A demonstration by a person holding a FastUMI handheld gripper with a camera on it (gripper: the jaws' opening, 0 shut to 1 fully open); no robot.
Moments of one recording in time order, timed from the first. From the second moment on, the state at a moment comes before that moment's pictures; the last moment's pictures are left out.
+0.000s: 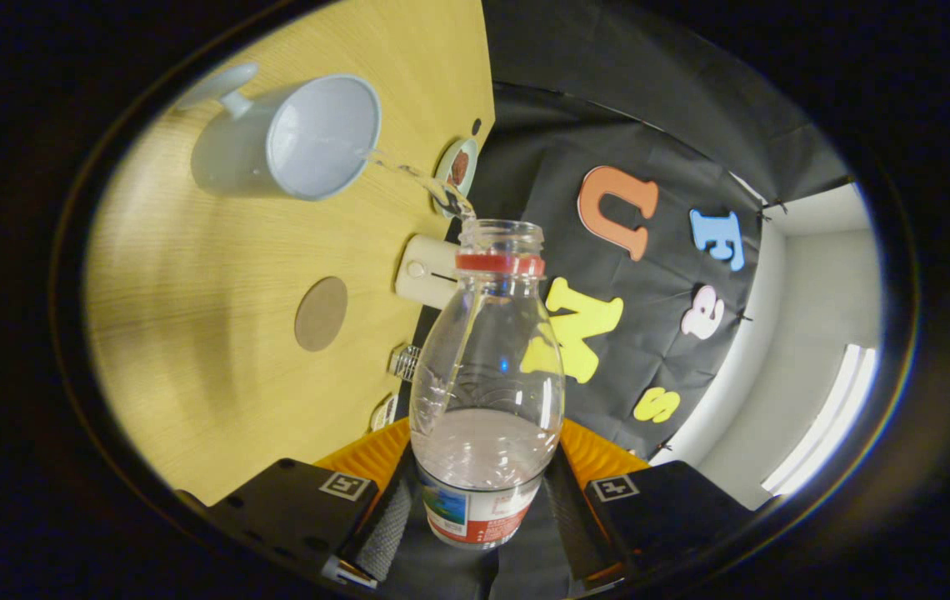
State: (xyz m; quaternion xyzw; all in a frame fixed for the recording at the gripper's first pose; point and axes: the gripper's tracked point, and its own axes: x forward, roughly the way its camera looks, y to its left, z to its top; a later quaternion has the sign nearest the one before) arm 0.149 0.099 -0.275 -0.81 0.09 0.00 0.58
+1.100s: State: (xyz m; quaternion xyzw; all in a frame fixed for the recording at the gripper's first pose) arm 0.148 0.109 -0.246 -0.83 0.07 0.01 0.56
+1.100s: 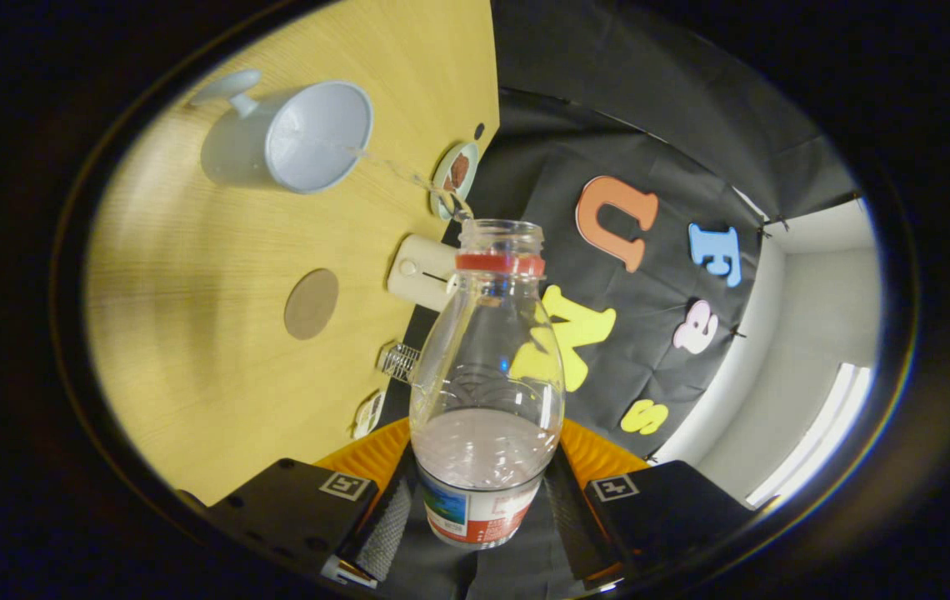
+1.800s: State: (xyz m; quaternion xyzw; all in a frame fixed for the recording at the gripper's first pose) arm 0.146 0.112 -0.236 -0.85 0.08 0.02 0.52
